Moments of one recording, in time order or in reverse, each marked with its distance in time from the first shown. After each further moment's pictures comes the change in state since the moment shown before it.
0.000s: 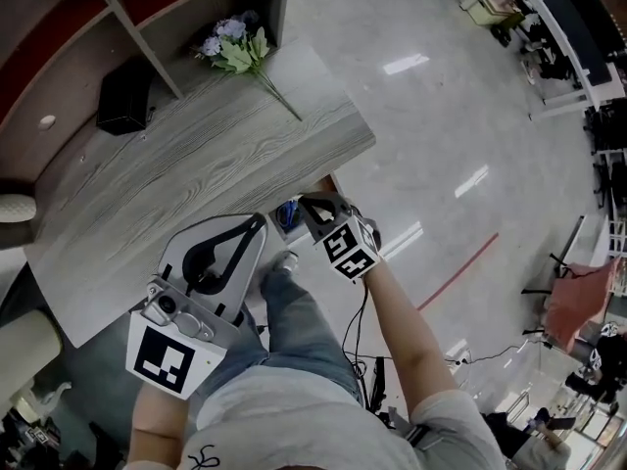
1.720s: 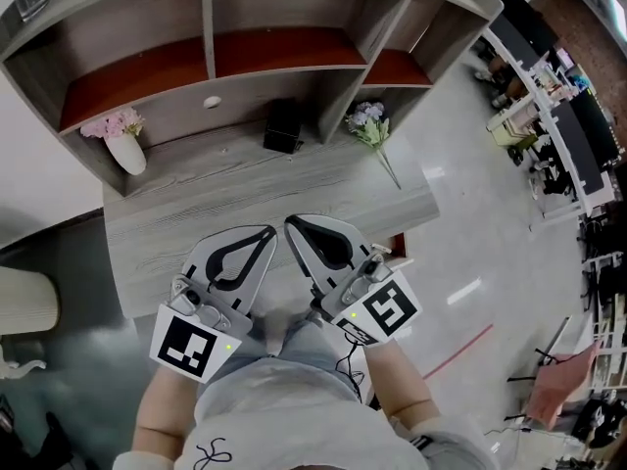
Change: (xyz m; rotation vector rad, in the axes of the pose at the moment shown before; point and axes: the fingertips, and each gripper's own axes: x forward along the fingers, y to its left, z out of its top) left arm -0.291 0.090 0.073 0.184 -0.057 0.253; right arm -0.106 0.254 0.405 0.035 -0.835 0.188
